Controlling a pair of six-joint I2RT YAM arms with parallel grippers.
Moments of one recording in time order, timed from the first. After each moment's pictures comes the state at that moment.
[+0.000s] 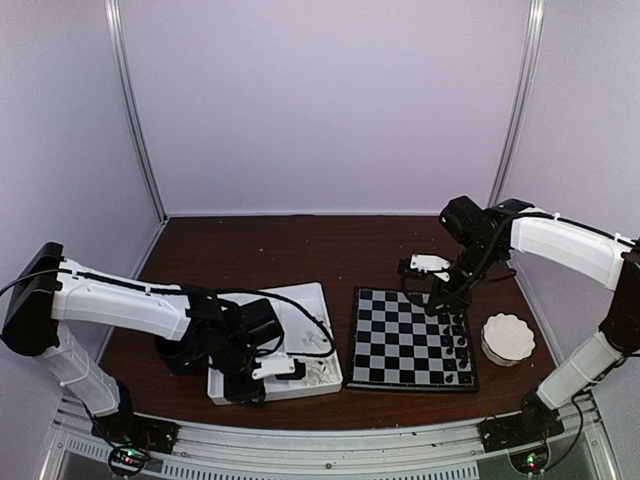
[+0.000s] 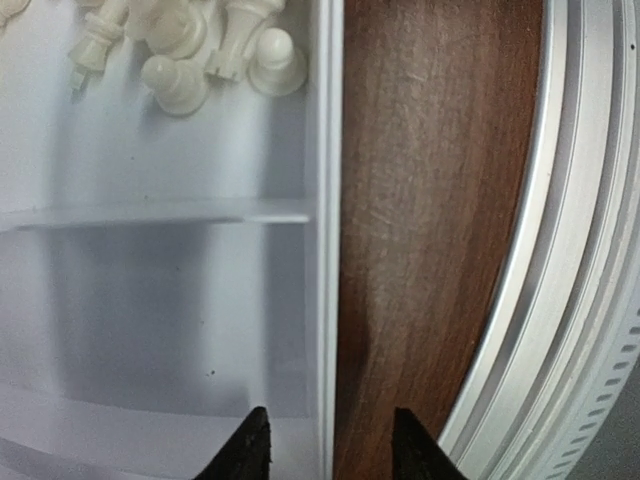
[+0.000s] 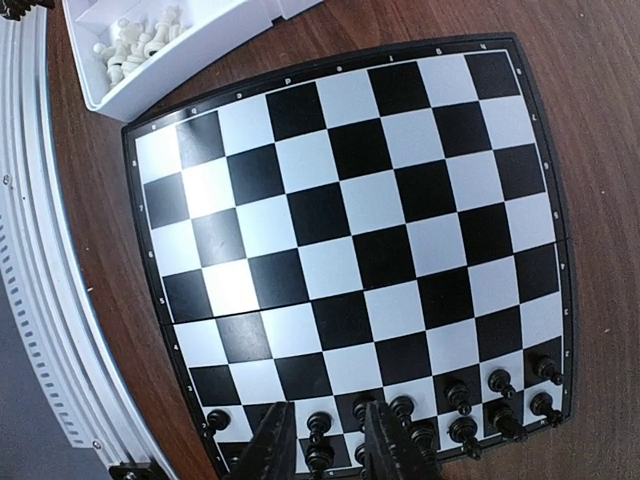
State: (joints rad) left arm -1.12 1.56 0.91 -0.75 0.15 0.24; right arm 0.49 1.48 1.21 -1.05 -0.31 -0.67
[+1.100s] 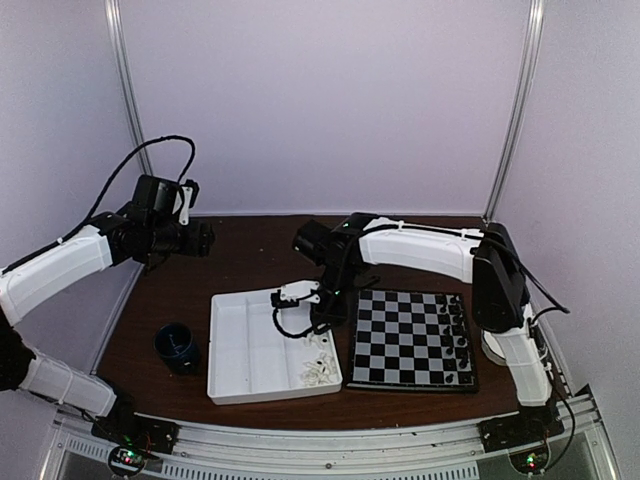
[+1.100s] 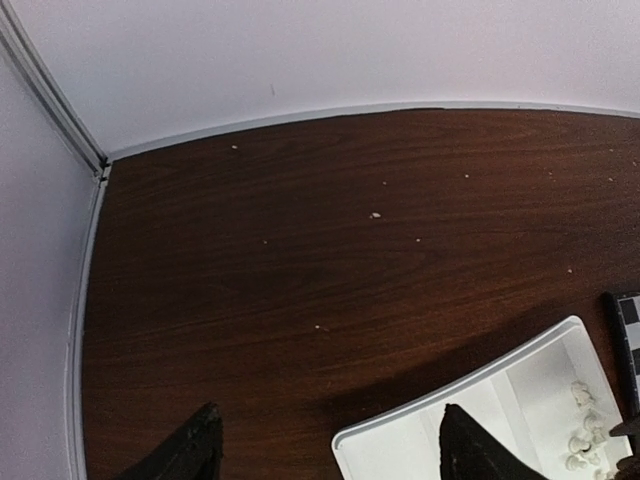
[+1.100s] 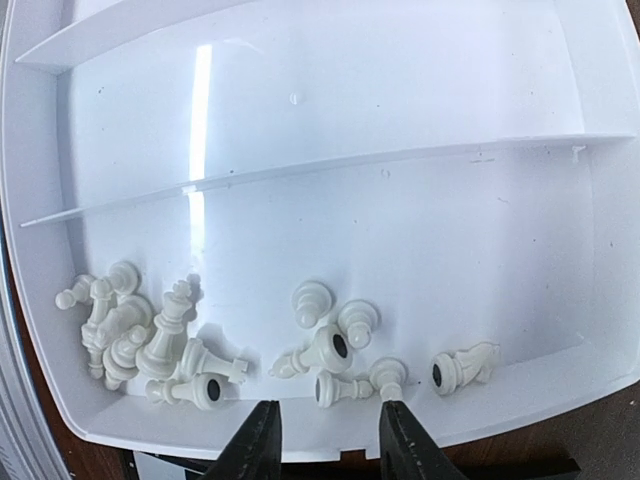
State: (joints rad) left arm -0.44 1.28 1.07 -0.44 -0.22 -0.16; right arm 0.92 2.26 2.01 -1.08 -0.22 -0.62
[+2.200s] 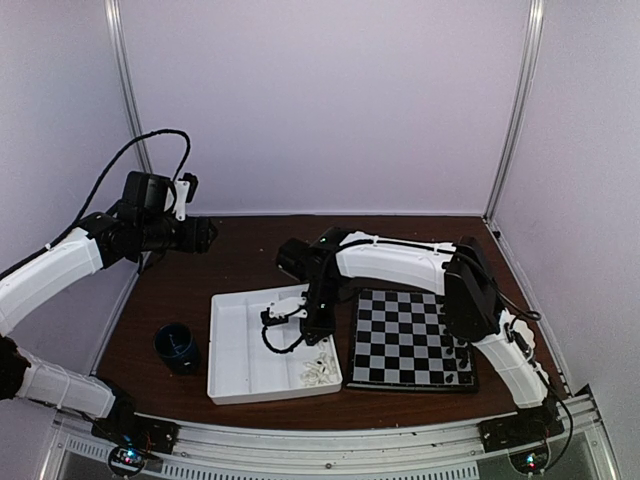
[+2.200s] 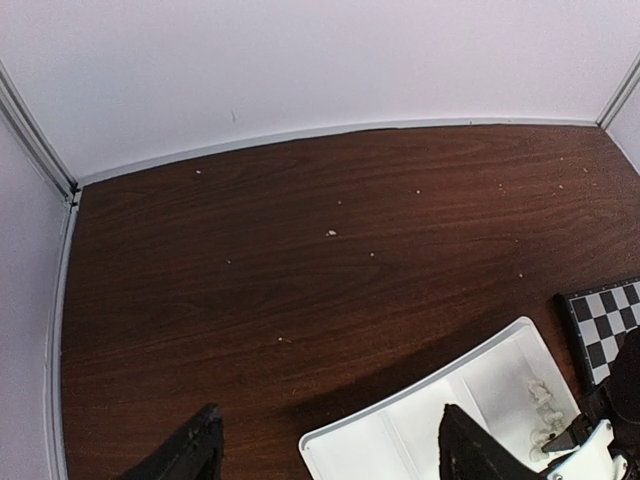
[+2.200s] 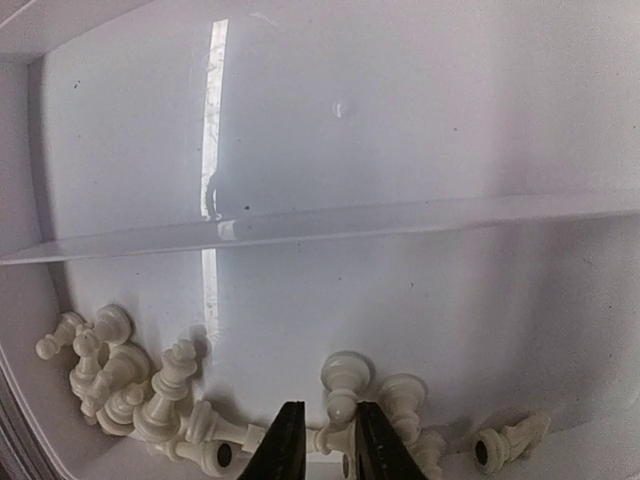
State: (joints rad) left arm -0.44 1.22 1.07 -0.43 -0.12 -0.16; right arm 0.98 2.43 2.17 -1.18 -0.20 -0.63
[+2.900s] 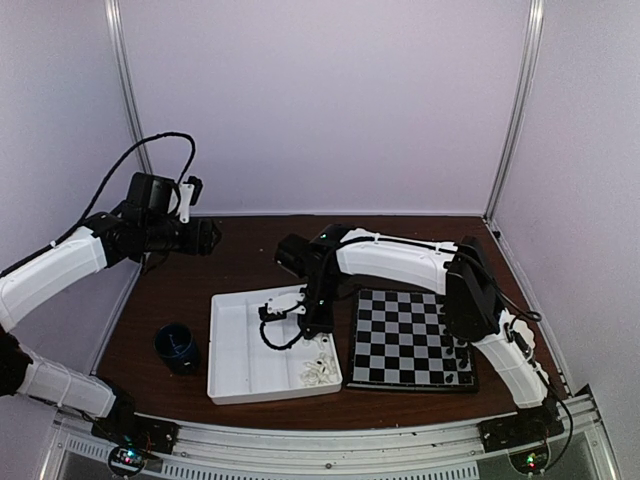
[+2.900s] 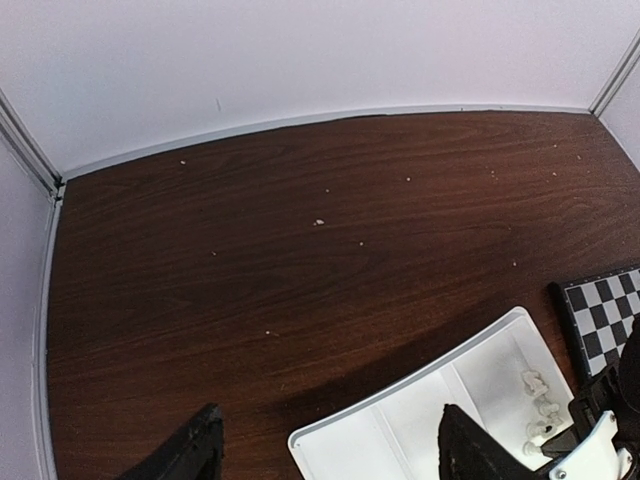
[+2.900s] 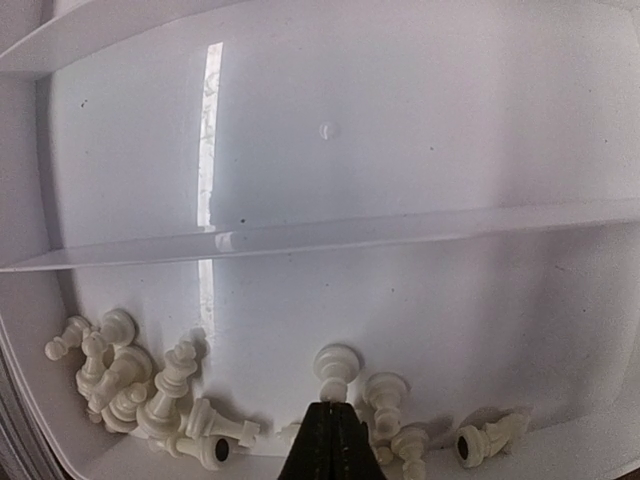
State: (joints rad) left arm -0.44 1.25 1.07 -0.43 -0.09 -0.16; right arm 0.98 2.43 2.21 -1.19 -0.21 -0.62
